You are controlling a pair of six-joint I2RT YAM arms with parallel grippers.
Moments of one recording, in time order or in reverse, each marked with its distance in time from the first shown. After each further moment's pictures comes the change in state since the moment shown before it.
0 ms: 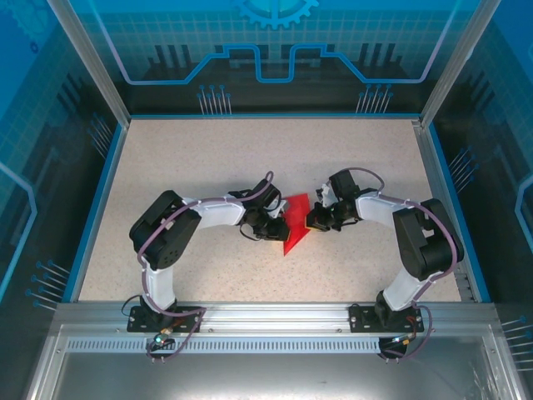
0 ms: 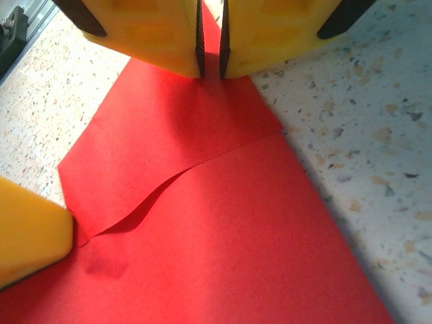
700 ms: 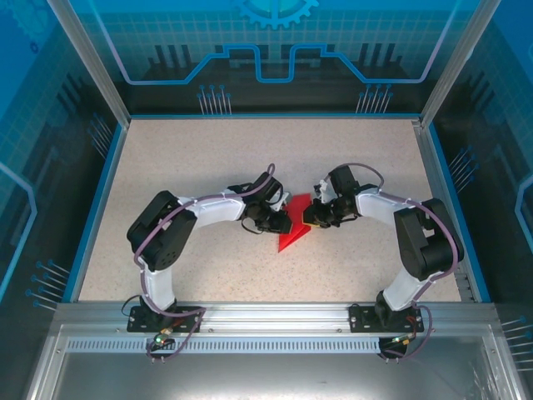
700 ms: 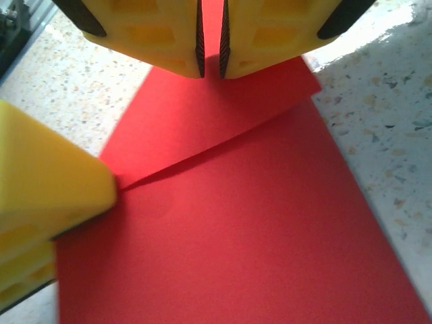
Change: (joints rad) left arm 0.002 -0.005 0.067 -0.045 -0.043 0.047; right arm 0.000 0.000 0.047 -0.027 -0.032 -0.034
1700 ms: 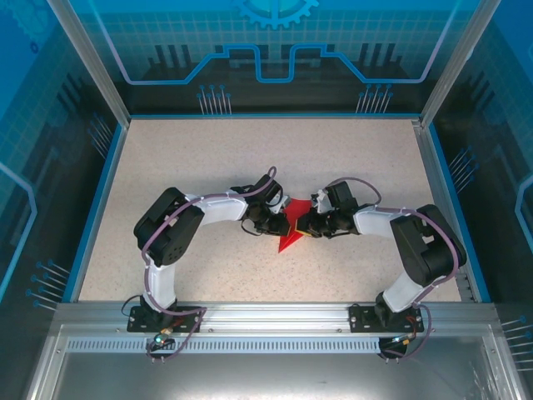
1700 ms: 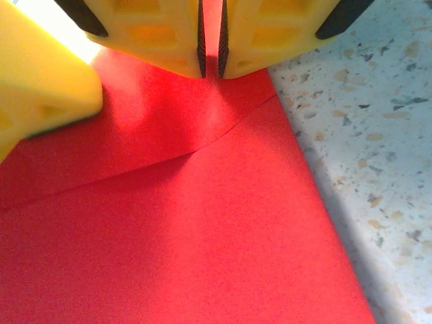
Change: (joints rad) left arm 0.010 0.050 0.000 0.013 -0.001 0.025; right arm 0.069 -0.043 -0.212 0.364 -0.042 0.246
